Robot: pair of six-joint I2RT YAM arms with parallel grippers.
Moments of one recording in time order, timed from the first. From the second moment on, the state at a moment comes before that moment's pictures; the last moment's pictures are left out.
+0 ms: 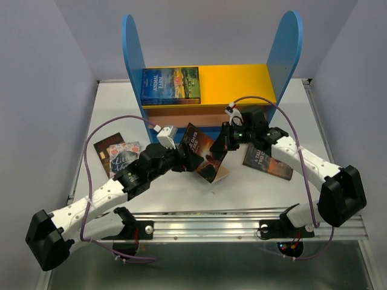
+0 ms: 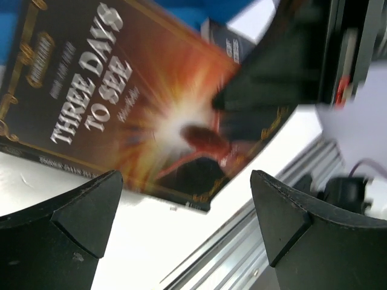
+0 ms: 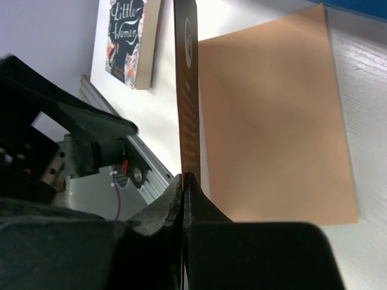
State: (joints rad) left arm -0.80 0.91 0.61 -0.04 -0.02 -0.72; right arm 0.53 1.40 1.03 -0.28 -0.58 0.59
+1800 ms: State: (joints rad) left arm -0.76 1.19 0.45 0.34 0.07 -1.17; right arm 0.34 1.33 1.02 -0.37 -0.69 0.73
